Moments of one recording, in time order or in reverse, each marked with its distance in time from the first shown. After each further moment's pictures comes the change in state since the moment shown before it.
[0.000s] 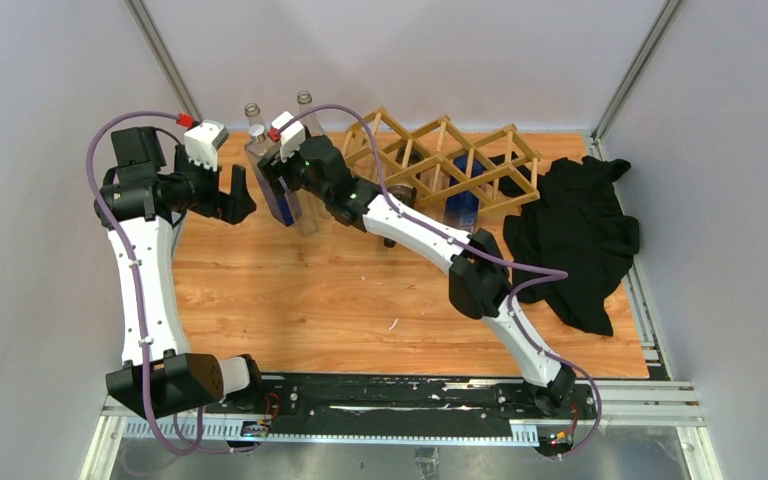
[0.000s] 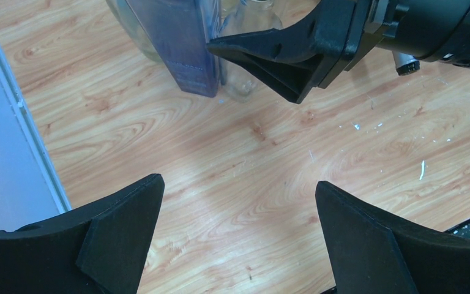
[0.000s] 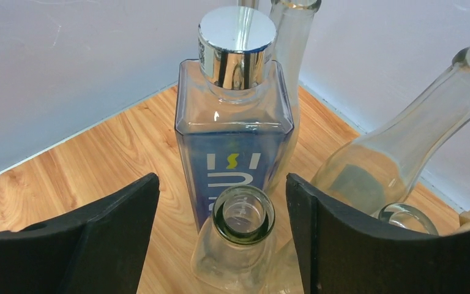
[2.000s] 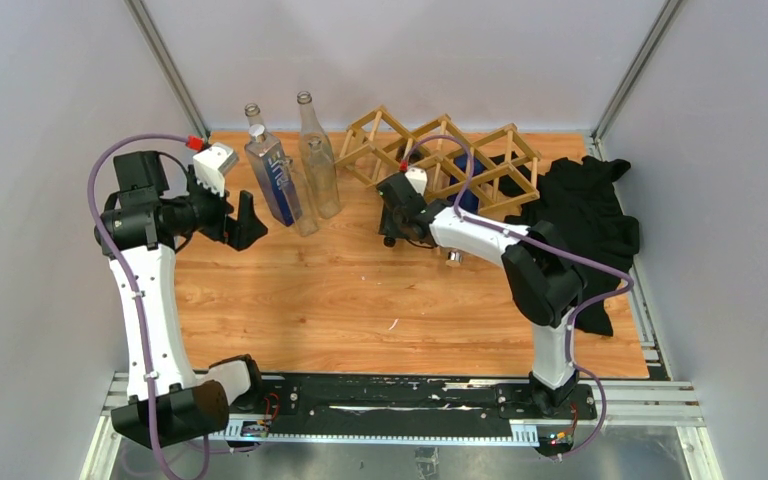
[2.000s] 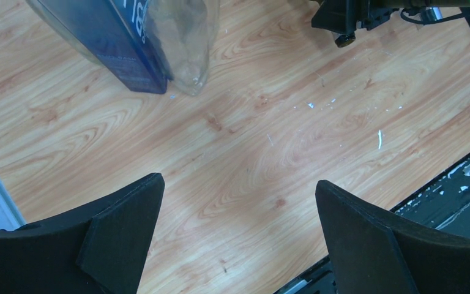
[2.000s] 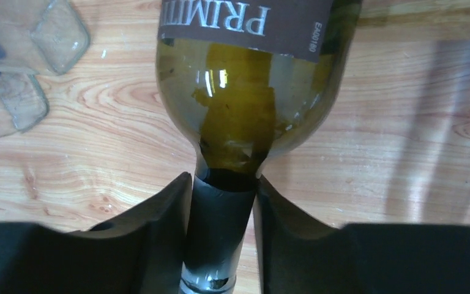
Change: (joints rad) left arm 0.001 -0.130 -0.100 -0.092 0.131 0.078; right arm -0.203 -0.424 -0.855 -0.321 0.208 0.761
